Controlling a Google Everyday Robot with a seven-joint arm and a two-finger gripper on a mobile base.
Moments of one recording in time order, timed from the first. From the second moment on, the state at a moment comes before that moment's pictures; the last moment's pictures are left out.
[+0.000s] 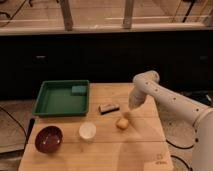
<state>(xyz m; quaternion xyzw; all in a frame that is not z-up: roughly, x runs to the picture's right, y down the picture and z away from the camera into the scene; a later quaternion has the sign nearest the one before) 0.171 0.128 0.885 -0.30 -0.12 -0.16 0.93</state>
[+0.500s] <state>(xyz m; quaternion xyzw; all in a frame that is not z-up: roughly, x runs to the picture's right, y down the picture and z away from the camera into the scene) 0.165 0.122 0.874 -0.30 -0.12 -0.16 0.93</state>
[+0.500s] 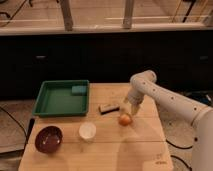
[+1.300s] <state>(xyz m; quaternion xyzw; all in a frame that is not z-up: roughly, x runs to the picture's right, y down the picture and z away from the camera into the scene) 0.159 0.158 0.856 -0.32 -0.16 -0.24 0.90</state>
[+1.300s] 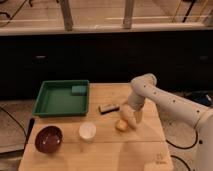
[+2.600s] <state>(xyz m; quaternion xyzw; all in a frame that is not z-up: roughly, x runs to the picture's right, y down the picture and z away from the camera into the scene) 0.108 0.178 0.830 -0.31 -0.24 -0.33 0.86</state>
